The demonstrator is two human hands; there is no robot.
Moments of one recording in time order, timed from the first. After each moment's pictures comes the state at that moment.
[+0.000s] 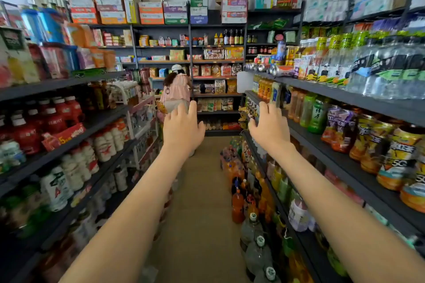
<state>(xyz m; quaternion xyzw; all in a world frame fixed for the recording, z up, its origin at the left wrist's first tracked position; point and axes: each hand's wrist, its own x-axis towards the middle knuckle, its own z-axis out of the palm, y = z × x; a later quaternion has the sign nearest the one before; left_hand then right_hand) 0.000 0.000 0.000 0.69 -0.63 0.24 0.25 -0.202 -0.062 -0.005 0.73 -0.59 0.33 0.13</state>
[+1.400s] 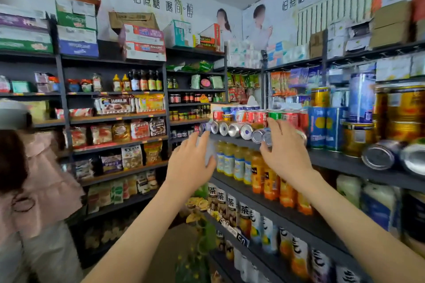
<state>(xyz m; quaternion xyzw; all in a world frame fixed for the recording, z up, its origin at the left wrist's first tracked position) 0.129 -1.151 0.064 0.38 -0.83 0.20 0.37 -0.073 -1.066 0.081 0.56 -0.71 0.34 0.26</state>
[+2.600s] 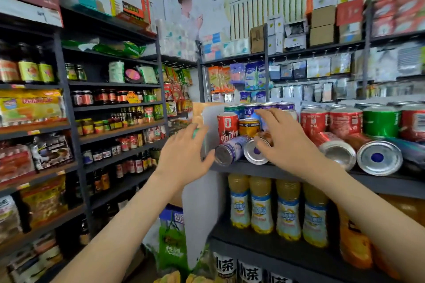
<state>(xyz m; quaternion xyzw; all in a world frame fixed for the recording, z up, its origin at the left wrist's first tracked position) 0.044 -1.733 0.087 0.14 -0.90 0.15 0.38 -0.079 -1.539 0.104 0.46 -0.78 0.25 0.33</state>
